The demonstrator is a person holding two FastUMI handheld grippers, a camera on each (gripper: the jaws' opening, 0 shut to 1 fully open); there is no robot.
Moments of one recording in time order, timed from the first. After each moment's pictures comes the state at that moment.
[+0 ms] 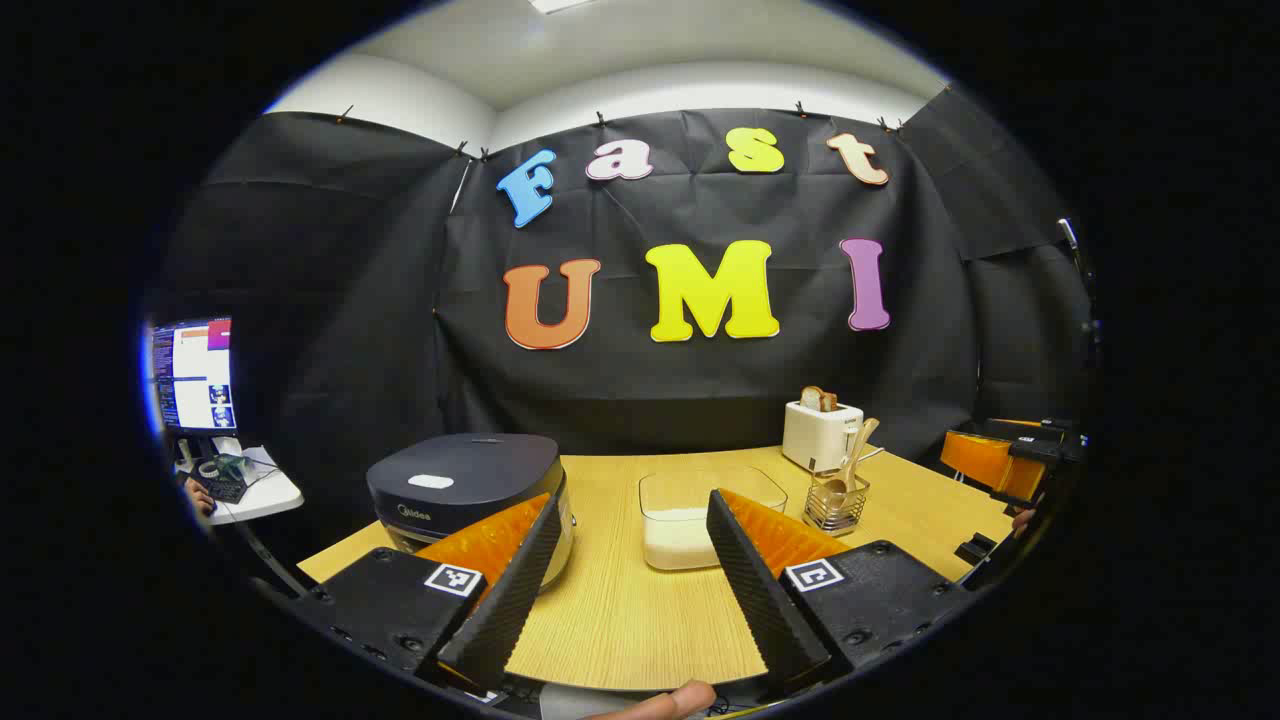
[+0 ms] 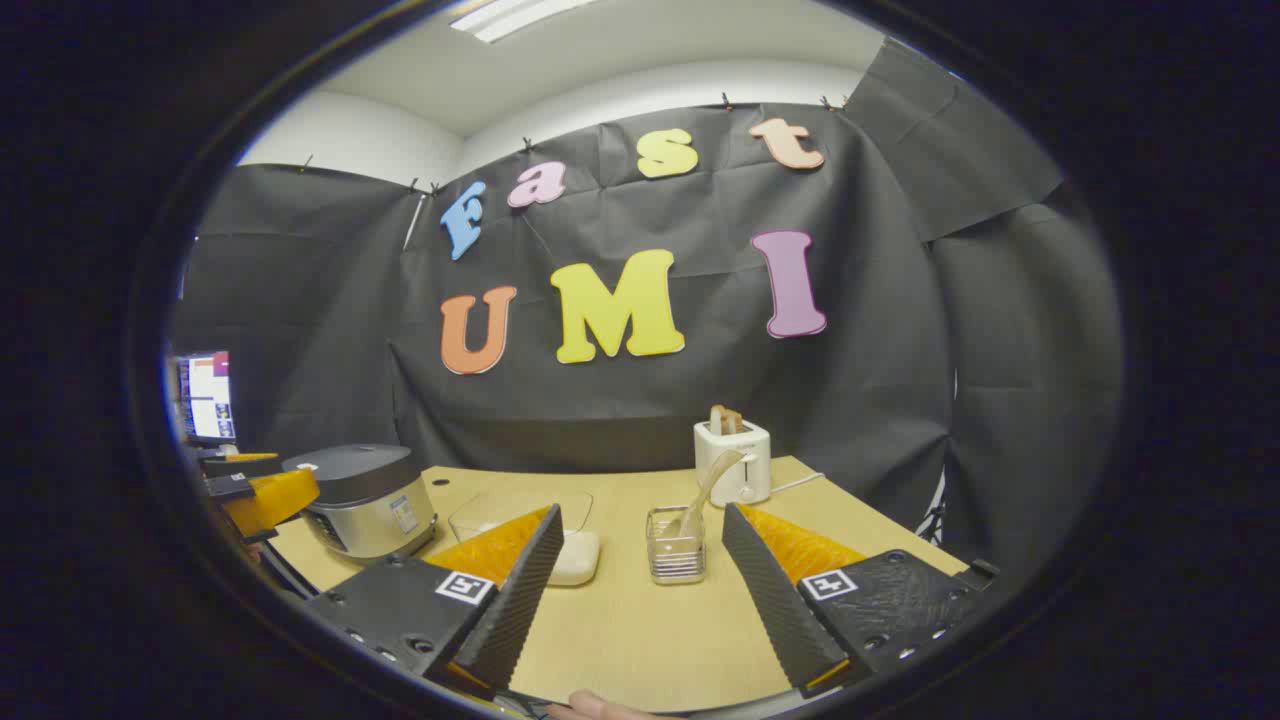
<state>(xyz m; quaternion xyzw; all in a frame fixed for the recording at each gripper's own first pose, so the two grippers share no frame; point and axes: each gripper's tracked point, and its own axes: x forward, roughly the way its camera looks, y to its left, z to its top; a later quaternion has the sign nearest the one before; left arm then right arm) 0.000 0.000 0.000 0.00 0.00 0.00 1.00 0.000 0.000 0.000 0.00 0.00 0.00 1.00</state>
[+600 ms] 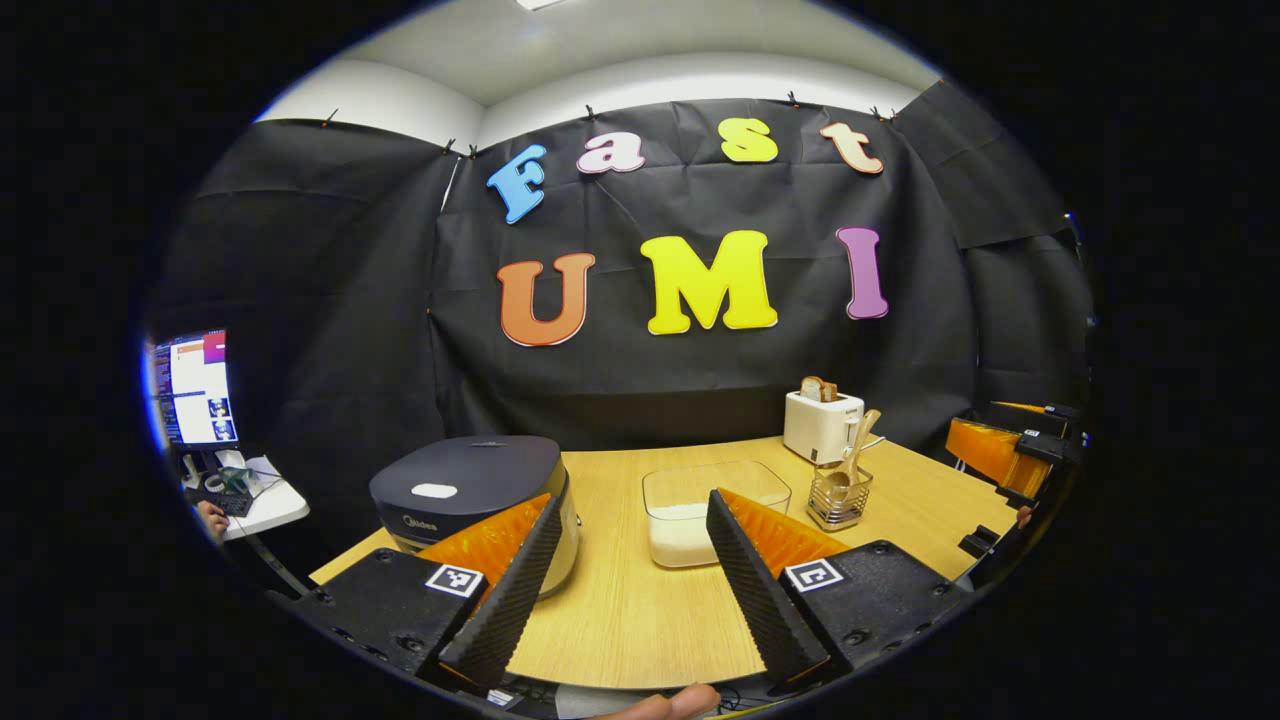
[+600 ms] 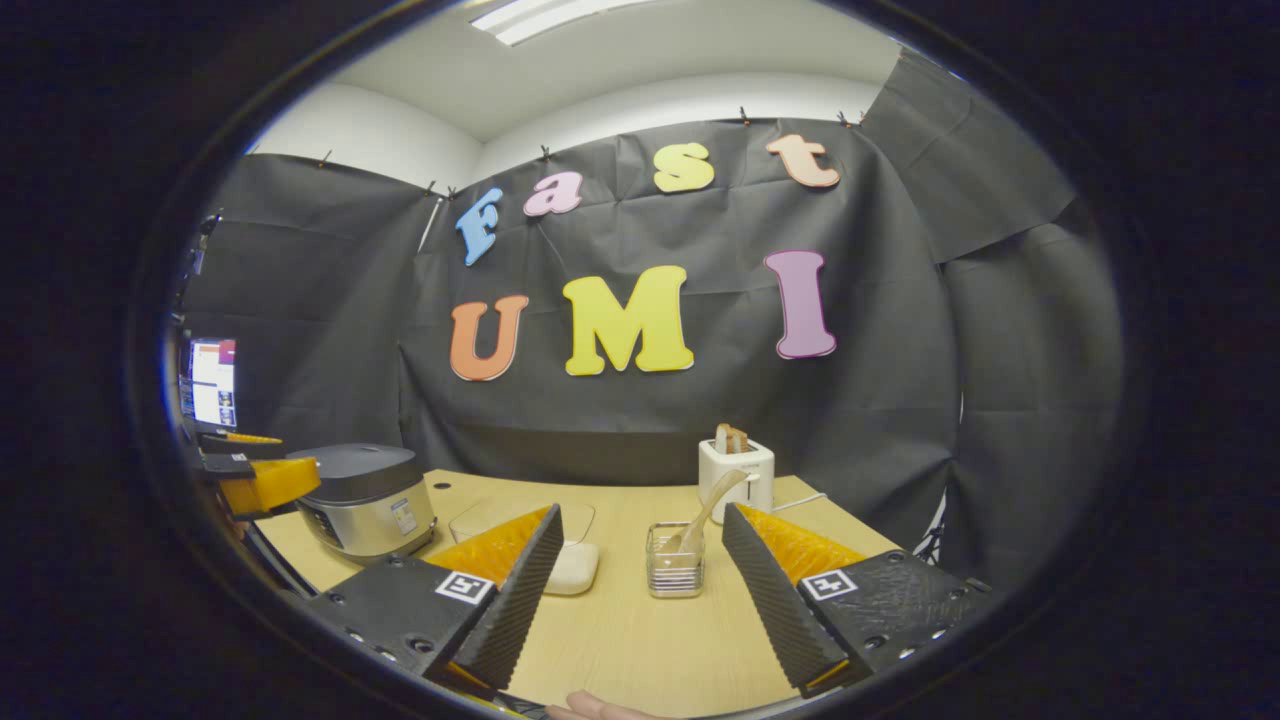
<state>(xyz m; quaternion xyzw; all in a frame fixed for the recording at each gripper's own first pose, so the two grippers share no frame) 0.006 0.021 0.018 0.02 0.02 0.01 1.00 0.001 -0.002 0.011 -0.02 -0.02 0.01 1.00</state>
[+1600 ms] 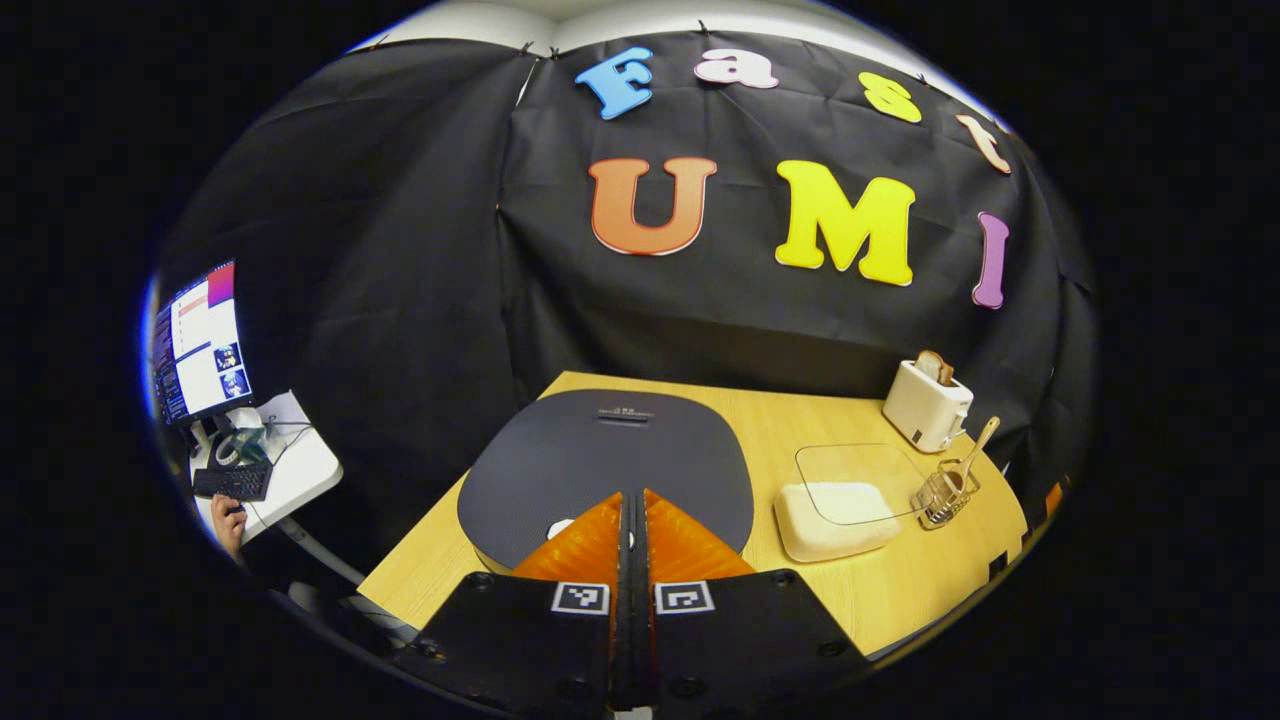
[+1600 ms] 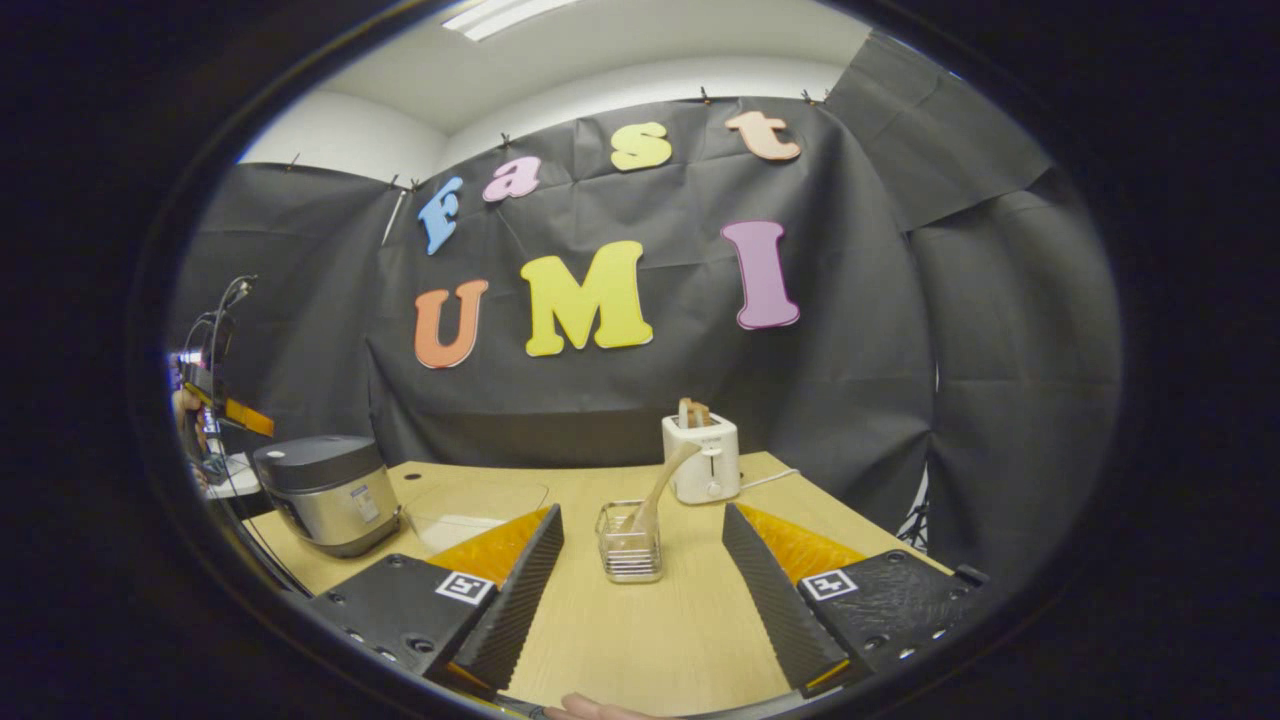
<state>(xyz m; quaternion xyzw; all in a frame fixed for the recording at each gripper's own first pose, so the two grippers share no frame) 0.101 0.189 -0.020 -0.05 0.20 0.06 0.98 0.016 -0.055 -0.017 0.00 0.01 -0.03 1.00</state>
